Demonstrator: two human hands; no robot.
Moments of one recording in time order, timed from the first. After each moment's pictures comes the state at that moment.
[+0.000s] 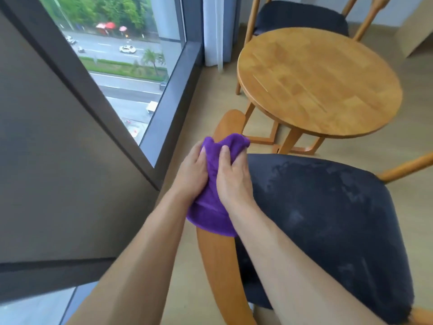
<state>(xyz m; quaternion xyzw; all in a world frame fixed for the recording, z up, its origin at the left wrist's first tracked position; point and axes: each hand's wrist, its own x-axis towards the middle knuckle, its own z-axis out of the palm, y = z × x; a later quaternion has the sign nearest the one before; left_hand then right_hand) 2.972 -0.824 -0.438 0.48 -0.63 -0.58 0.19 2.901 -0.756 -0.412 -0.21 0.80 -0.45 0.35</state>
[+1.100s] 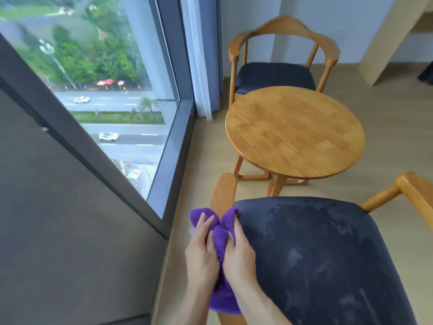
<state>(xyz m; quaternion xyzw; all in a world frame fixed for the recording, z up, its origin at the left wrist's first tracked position) 2.993 -0.762 -0.401 0.52 -0.64 -0.51 0.25 2.926 -0.713 -0.391 -0.17 0.79 -0.46 0.36</state>
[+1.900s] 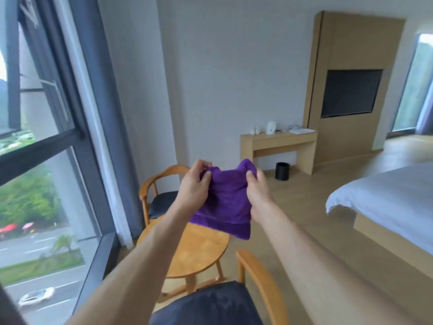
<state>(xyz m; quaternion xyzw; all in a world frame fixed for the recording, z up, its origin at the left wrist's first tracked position) 2.780 -0.575 0.069 0.08 -0.83 -0.41 0.36 2.687 -0.442 0.041 -0.13 0.65 -0.75 0.04</state>
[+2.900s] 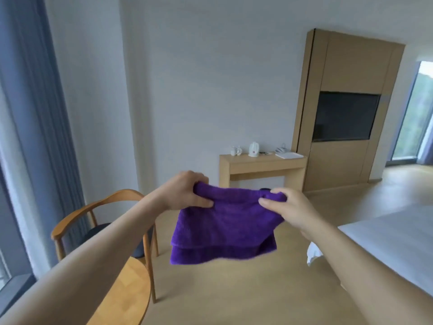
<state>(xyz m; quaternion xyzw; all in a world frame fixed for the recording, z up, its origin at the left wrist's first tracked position) 2.301 -0.484 0.126 -0.03 -0.96 -0.20 0.18 2.182 -0.221 0.090 -0.30 0.79 -0.53 0.03</state>
